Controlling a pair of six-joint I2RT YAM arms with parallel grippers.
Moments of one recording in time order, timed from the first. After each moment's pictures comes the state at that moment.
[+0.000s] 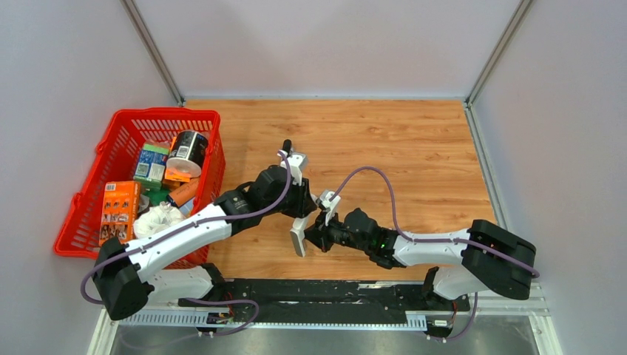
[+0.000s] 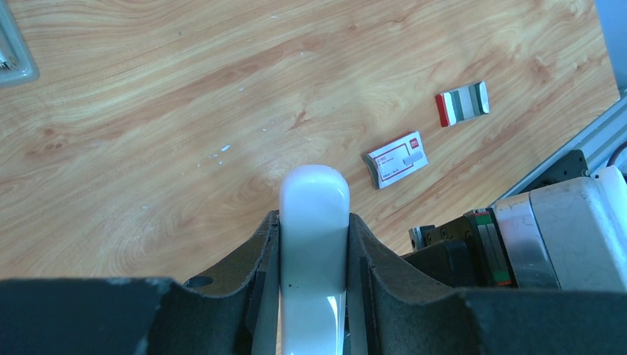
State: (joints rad) left arm -0.87 1.14 0.86 -0.34 -0.02 -0.53; right arm 1.13 1.36 0.45 0.65 -0.07 0.39
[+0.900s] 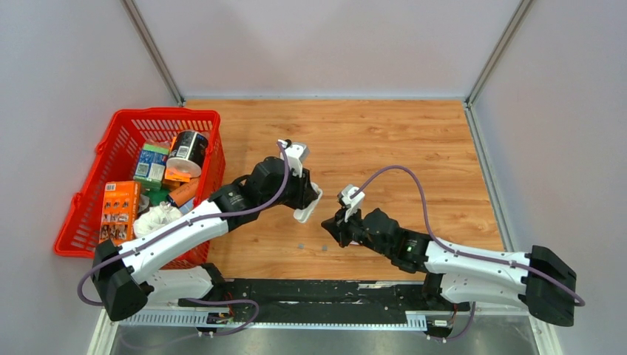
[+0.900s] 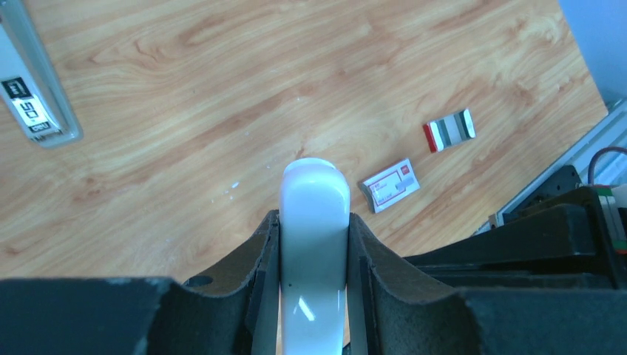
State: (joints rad) left arm -0.87 1.15 0.95 -0.37 -0.04 -0.45; right arm 1.14 1.03 0.47 0.26 0.16 0.32
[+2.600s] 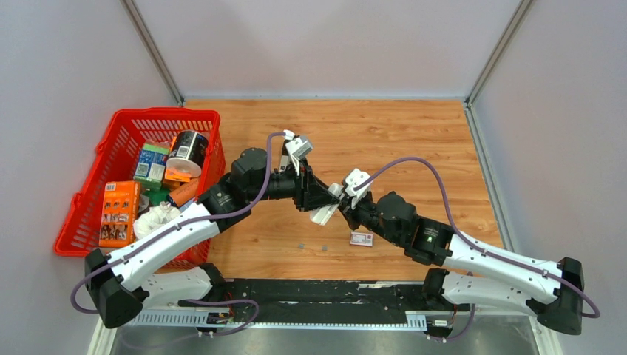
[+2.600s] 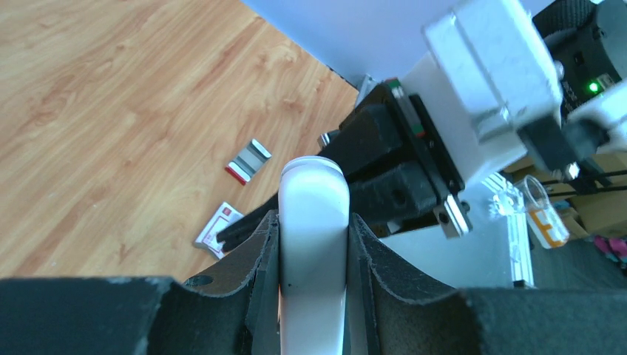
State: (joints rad) left arm -0.86 1.08 0.96 -0.06 0.53 -0.48; right arm 1.13 0.88 0.71 -0.04 0.25 0.03
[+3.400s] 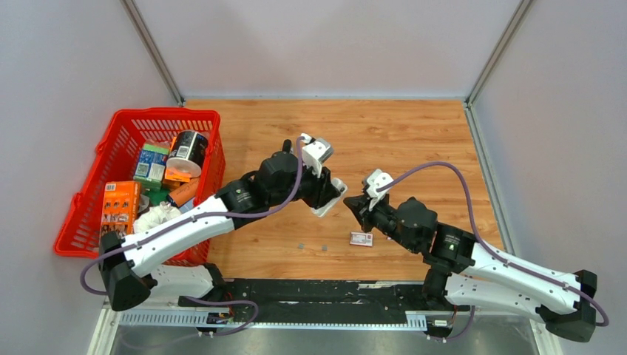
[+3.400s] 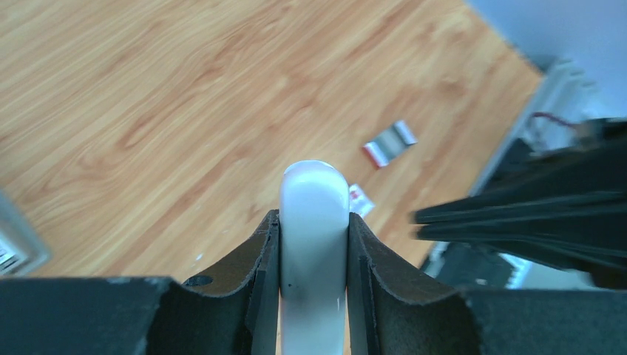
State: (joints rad) left arm -0.98 1.20 1.09 -0.27 0.06 -0.29; right arm 1.15 0.74 0.73 -0.17 0.32 0.07
